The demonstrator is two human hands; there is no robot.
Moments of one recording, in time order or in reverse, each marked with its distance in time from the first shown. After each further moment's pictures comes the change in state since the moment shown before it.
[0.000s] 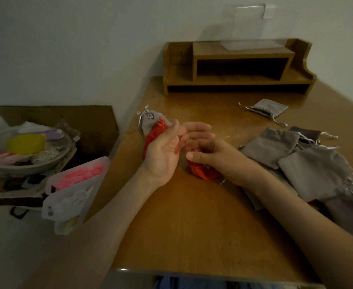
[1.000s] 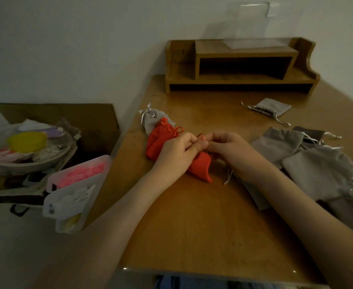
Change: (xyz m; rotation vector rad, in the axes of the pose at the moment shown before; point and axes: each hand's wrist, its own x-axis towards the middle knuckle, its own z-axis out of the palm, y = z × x) left_hand 0.007 -0.020 -0.003 0.923 0.223 -0.045; right_hand 0.001 -0.002 -0.007 0.099 0.195 0.071
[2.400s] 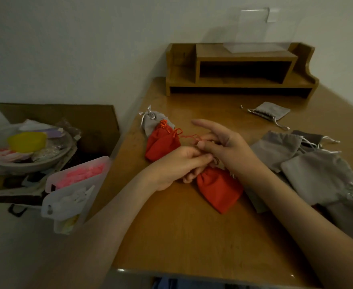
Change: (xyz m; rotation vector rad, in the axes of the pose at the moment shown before) left_hand -0.007 0.011 -0.008 -0.381 -0.482 -0.268; right_hand -0.006 -0.006 0.004 -0.127 0.006 -0.357
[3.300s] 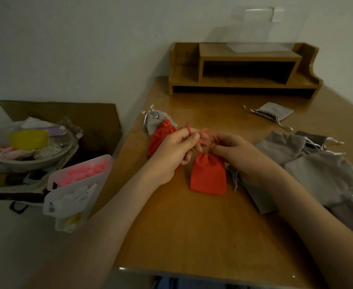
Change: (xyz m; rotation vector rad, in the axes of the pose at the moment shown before) left_hand 0.009 -0.002 -0.010 -0.218 0.304 0.192; right_hand 0.003 0.011 -0.010 0.067 -0.052 0.362
